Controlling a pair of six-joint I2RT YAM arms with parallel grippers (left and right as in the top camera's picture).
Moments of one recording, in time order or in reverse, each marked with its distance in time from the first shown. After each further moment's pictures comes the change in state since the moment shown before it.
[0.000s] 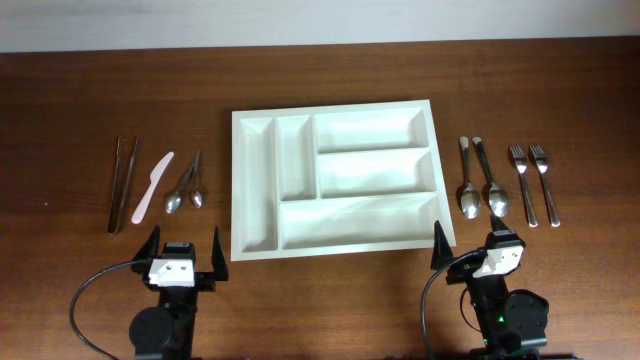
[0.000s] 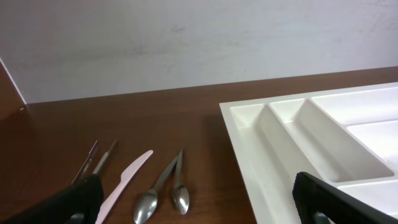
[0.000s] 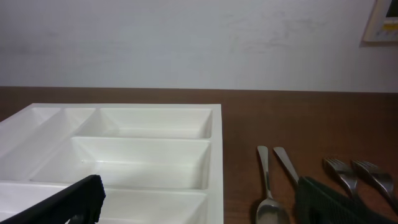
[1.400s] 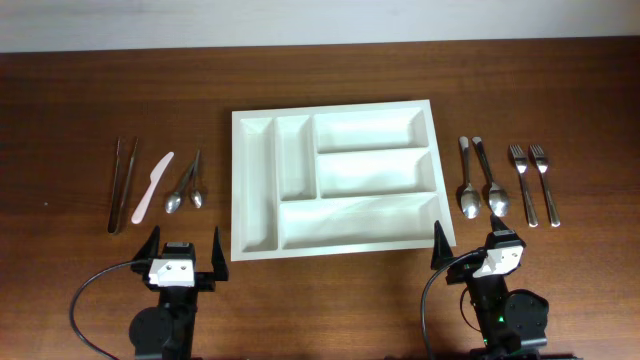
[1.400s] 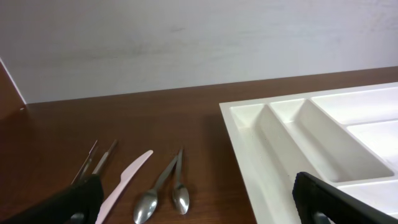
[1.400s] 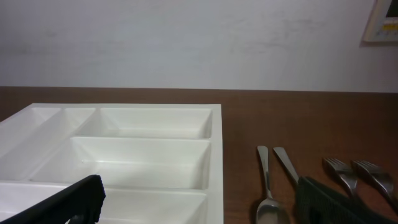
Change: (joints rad) left arm 0.000 0.000 0.000 0.000 0.000 0.000; right arm 0.000 0.000 0.000 0.000 0.000 0.000
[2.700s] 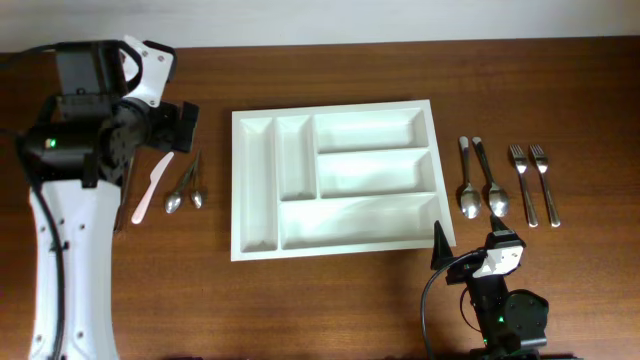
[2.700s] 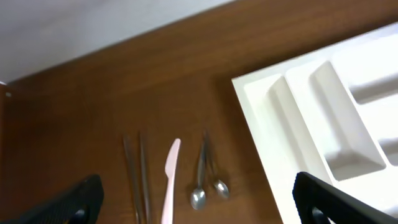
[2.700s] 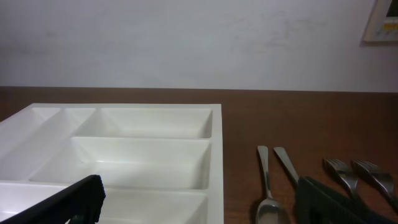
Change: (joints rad) left arm 0.003 1.492 1.712 -0.970 -0.008 0.234; right arm 0.001 0.000 0.000 0.000 0.000 0.001
